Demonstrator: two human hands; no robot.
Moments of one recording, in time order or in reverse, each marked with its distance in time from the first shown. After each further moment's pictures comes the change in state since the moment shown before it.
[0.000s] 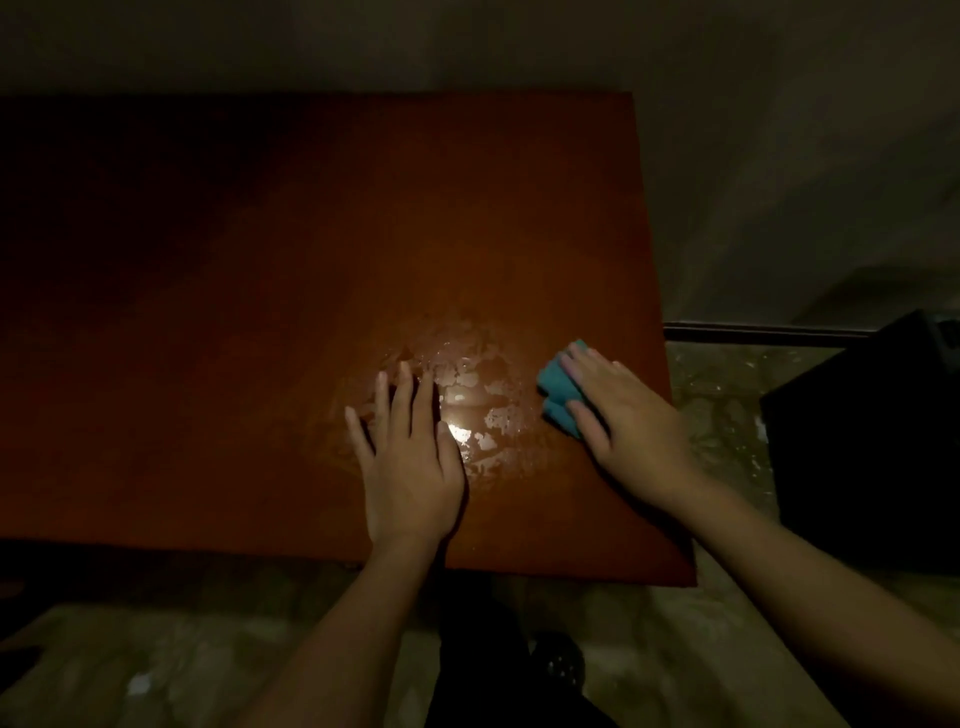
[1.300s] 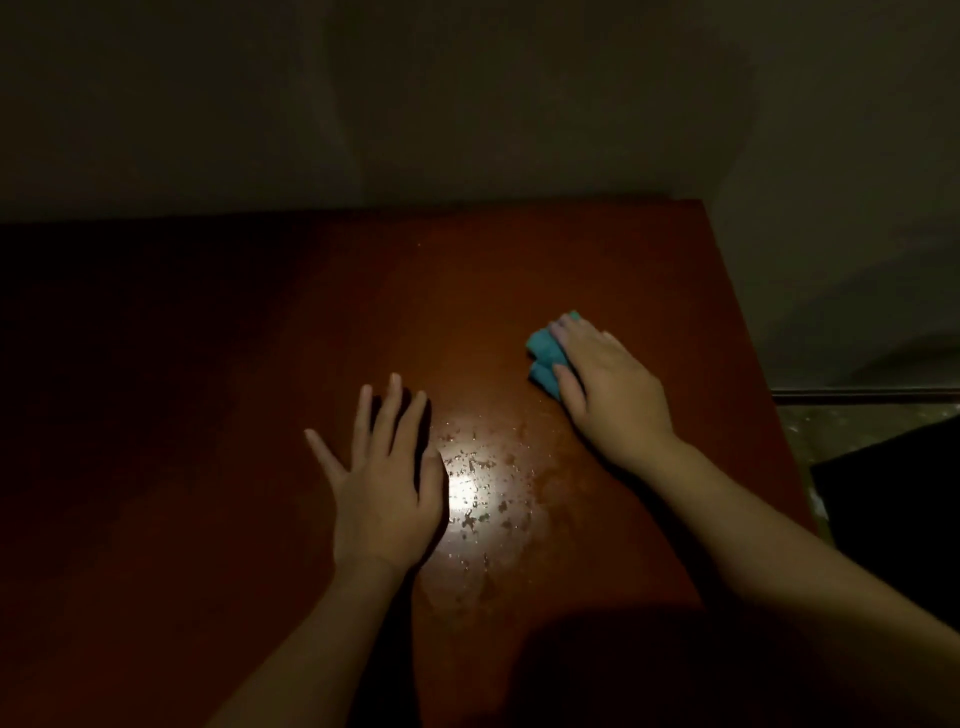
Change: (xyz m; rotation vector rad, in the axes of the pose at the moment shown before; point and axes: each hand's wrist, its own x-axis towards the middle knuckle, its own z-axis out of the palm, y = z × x) left_hand 0.198 -0.069 -0.015 -0.017 -0.058 0.123; right_hand 0.234 -0.005 0.036 -0.120 0.038 0.114
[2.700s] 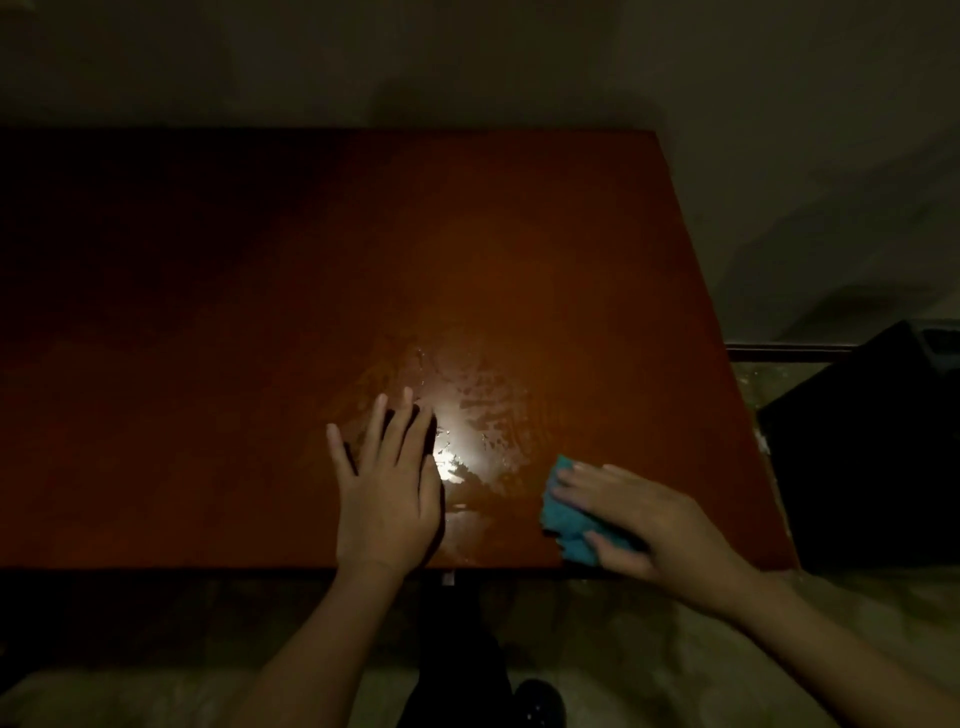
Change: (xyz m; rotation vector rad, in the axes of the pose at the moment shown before) left_hand -0.195 -0.022 -0.009 0.074 0.015 0.113; right_hand -0.293 -0.040 -0.019 0.294 -0.170 -0.333
